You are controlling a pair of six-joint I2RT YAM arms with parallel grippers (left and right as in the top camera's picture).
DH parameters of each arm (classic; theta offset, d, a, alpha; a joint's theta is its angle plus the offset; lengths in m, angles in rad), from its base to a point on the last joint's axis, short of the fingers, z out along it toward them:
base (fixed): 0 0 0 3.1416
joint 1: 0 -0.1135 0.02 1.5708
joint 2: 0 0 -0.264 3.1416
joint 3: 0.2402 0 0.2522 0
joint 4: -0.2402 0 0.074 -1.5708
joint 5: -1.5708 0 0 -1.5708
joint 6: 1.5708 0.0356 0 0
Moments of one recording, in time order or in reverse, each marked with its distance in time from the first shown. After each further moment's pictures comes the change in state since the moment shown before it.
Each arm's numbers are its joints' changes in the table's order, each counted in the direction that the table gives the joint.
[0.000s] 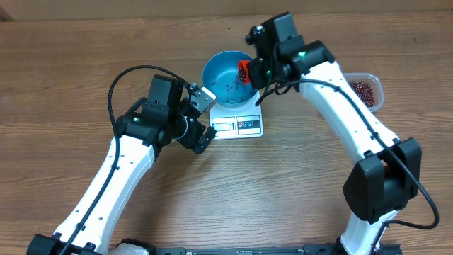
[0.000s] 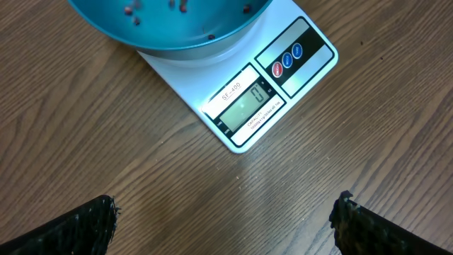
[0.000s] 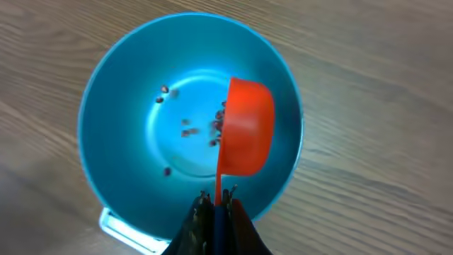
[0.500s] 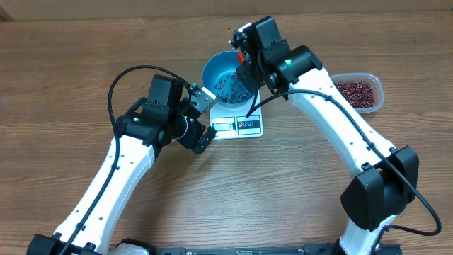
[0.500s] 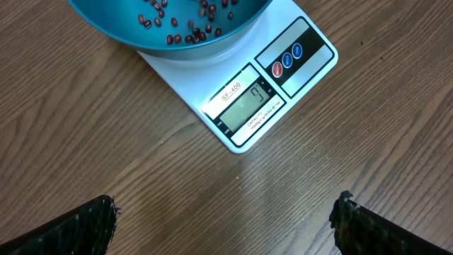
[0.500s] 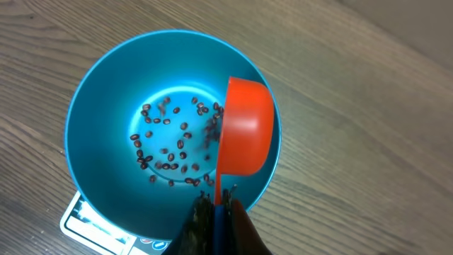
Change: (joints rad) left arm 0.000 0.000 0.000 0.000 0.000 0.000; right arm -0.084 -0.028 0.029 -0.005 -0.187 -0.111
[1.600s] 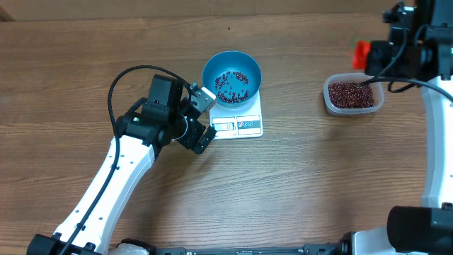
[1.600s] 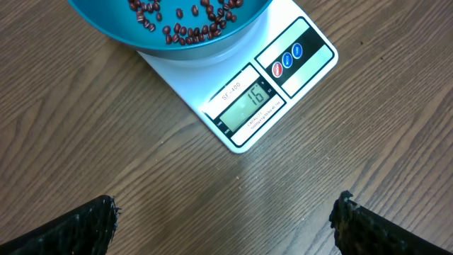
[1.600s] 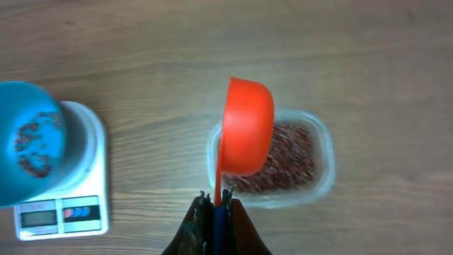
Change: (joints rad) left arm 0.000 0.000 0.000 0.000 0.000 0.000; right arm 0.645 -0.248 0.045 -0.340 0.202 0.096
